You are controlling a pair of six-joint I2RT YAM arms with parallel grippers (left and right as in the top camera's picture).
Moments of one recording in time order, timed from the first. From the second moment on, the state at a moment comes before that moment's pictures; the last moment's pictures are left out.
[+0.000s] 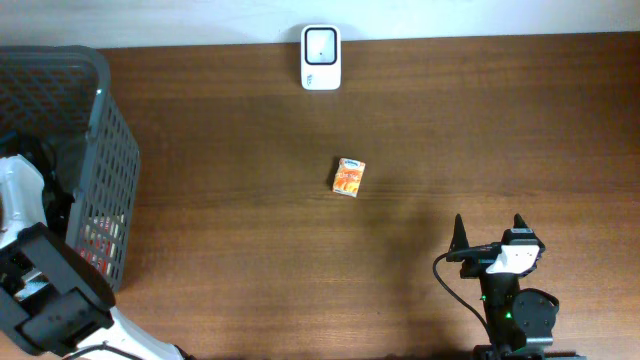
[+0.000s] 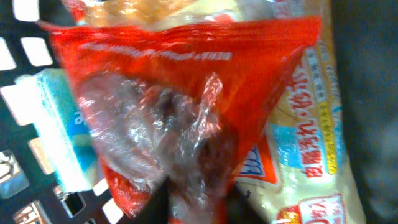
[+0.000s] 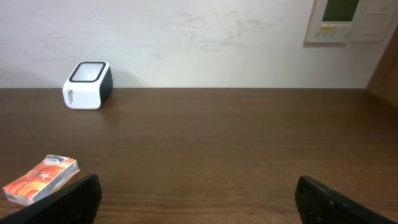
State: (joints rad) left arm 0.59 1.96 1.54 -1.22 -0.34 -0.63; right arm -0.03 0.01 0.01 -0.08 0.00 0.00
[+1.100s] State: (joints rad) left arm -0.37 1.56 2.06 -1.10 0.00 -0.47; right arm -0.03 0.01 0.01 -0.08 0.00 0.00
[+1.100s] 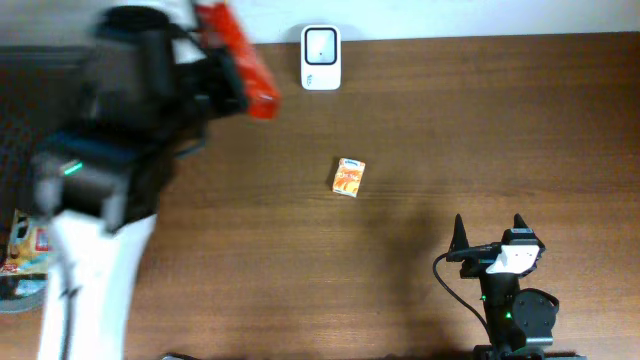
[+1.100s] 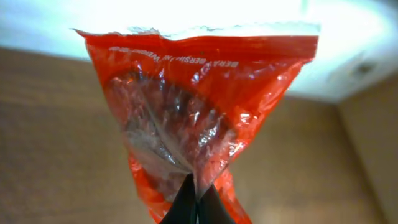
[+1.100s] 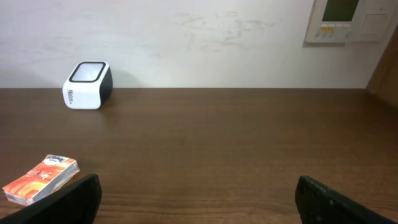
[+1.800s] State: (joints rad) left arm -0.59 2.23 1.97 -1.11 -0.22 -0.46; right arm -0.03 0.01 0.01 -0.08 0.00 0.00
